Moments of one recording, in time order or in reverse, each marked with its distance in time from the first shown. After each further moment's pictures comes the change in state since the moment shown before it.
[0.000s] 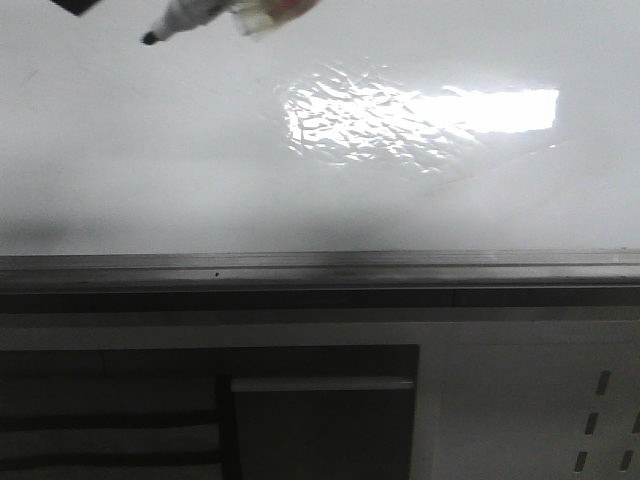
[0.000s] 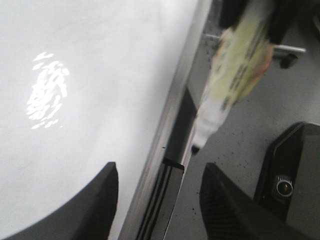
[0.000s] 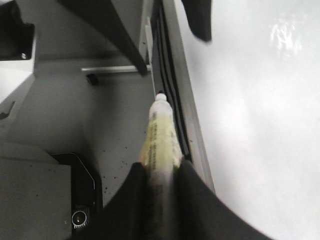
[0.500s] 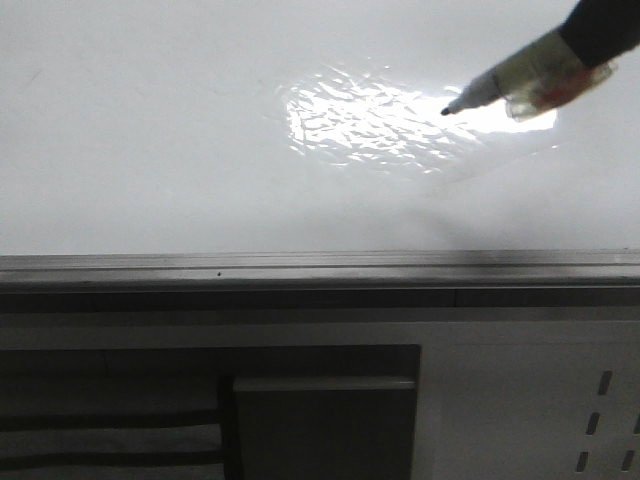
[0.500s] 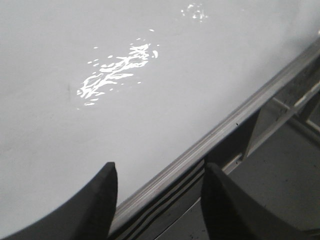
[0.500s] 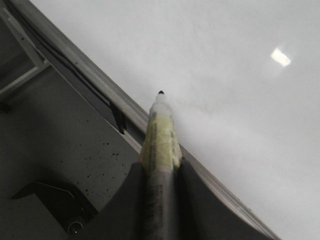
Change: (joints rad) left arm 0.428 -0.337 0.360 -0.229 -0.188 -0.008; right arm -0.141 -0.262 0.331 -0.315 -0.198 0.583
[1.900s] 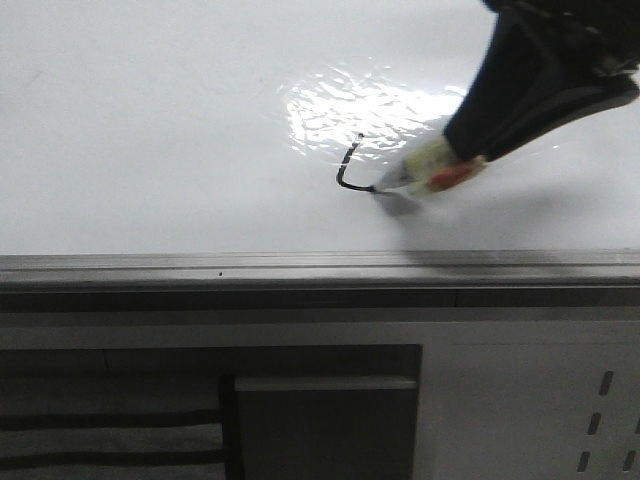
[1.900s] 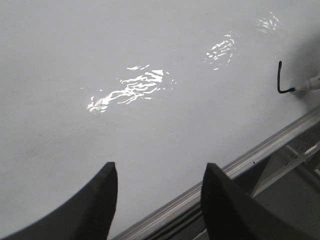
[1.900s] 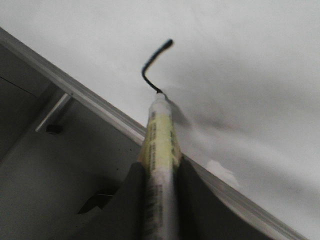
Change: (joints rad) left arm 0.047 -0.012 0.028 -0.089 -0.110 -0.001; right arm -0.083 0.249 -0.002 0.252 -0.106 -0.019
